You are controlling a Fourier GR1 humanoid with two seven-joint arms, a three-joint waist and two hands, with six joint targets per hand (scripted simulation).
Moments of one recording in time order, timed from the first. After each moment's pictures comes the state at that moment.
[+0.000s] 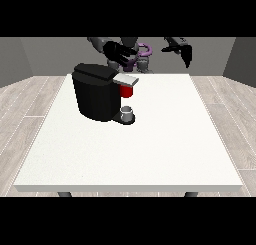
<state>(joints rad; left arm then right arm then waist) -0.27 0.12 0.16 -1.37 0.04 -0.19 -0.10 -0.81 -0.08 -0.01 -0.99 0.13 0.03 -0.07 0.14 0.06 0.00</state>
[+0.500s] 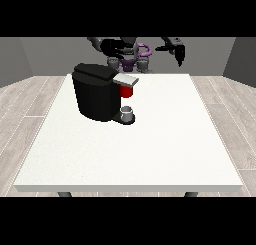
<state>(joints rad) -0.19 0.07 0.14 -1.34 0.02 -0.16 -0.18 -0.60 -0.01 0.10 -1.10 0.01 0.06 -0.17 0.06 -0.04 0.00</state>
